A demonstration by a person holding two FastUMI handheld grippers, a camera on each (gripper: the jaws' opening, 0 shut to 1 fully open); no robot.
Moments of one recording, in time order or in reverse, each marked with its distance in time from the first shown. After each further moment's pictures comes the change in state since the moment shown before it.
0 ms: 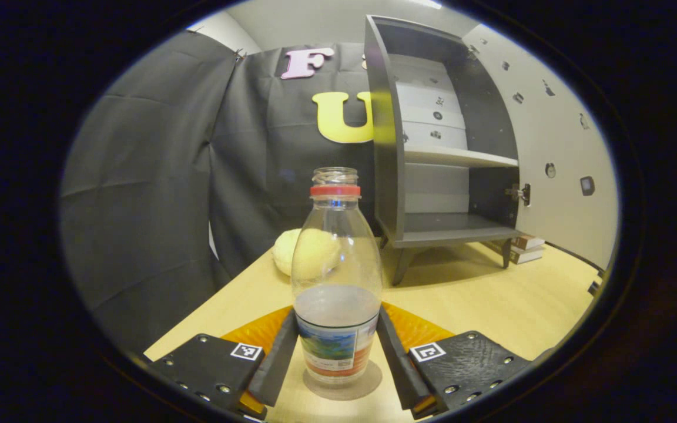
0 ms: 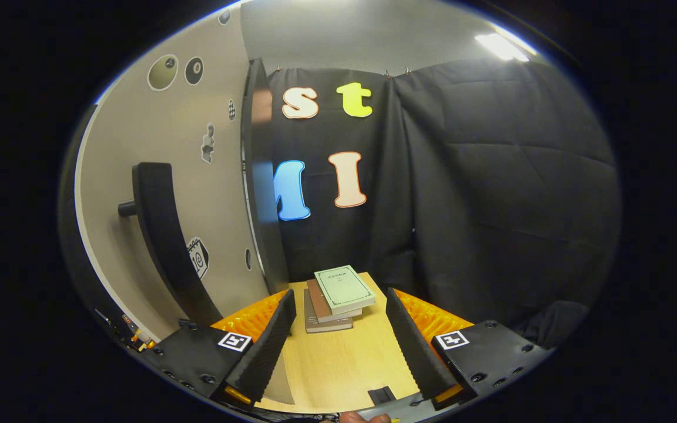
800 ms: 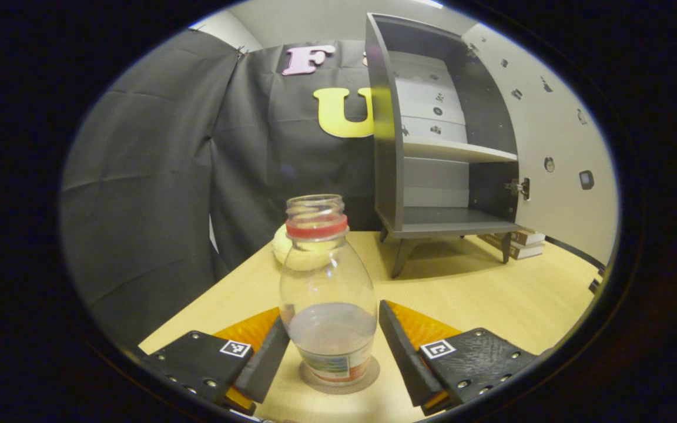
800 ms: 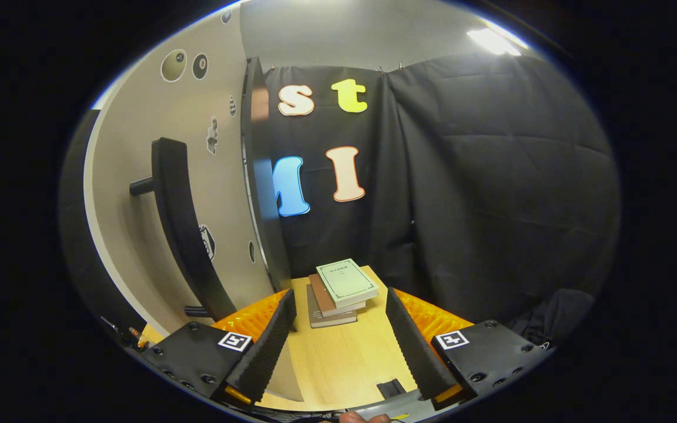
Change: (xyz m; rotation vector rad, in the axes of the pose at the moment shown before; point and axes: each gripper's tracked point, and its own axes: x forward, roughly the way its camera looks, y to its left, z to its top) left arm -0.003 -0.003 -0.012 0.003 0.005 -0.008; right arm -0.005 0.006 -0.016 0.049 0.006 -0.011
